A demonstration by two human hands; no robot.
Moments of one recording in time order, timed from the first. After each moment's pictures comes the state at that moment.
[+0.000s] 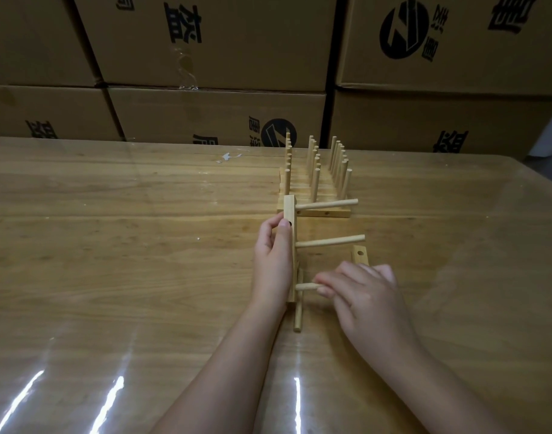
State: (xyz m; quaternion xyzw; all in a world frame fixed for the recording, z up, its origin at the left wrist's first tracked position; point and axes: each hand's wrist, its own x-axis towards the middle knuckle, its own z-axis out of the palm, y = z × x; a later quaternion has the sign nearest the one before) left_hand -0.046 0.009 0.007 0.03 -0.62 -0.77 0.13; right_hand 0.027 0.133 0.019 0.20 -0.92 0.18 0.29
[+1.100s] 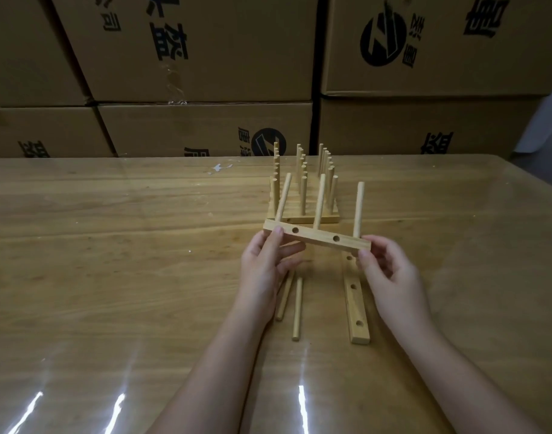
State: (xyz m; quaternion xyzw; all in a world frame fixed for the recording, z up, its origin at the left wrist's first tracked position) left_hand -0.049 0.002 0.008 -0.02 -0.50 -0.87 0.00; right_hand 0.000 0.172 0.012 -0.02 -0.78 0.58 0.21
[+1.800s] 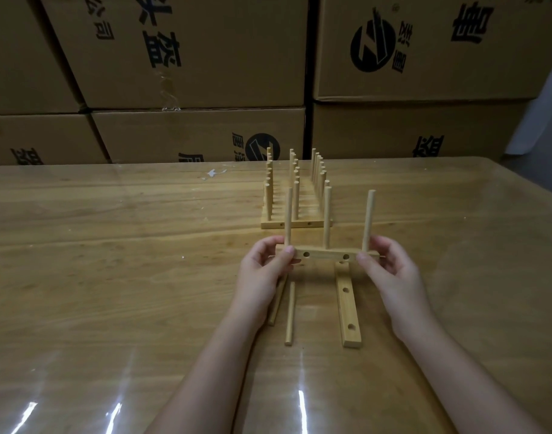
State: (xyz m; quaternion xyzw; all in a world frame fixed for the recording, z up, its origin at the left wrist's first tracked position) left_hand -0.048 0.000 0.001 -0.04 -0.63 -0.78 0.00; right_hand -0.015 0.193 0.002 -0.04 -0.72 0.67 0.18
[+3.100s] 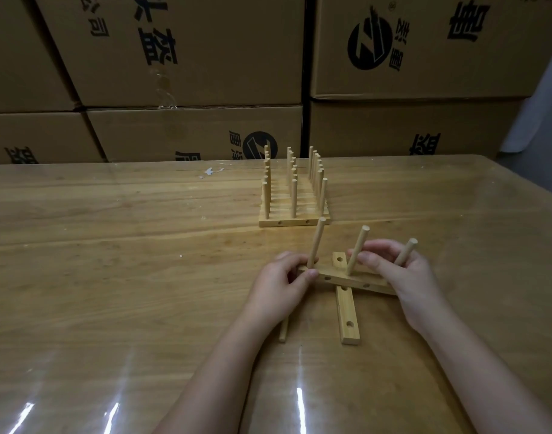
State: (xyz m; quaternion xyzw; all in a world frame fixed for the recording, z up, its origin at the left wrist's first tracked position) left_hand -0.037 0.011 0.005 -0.19 -0.87 -0.46 0.03; right_hand -0.011 0.209 0.016 0.00 -0.73 0.68 0.11
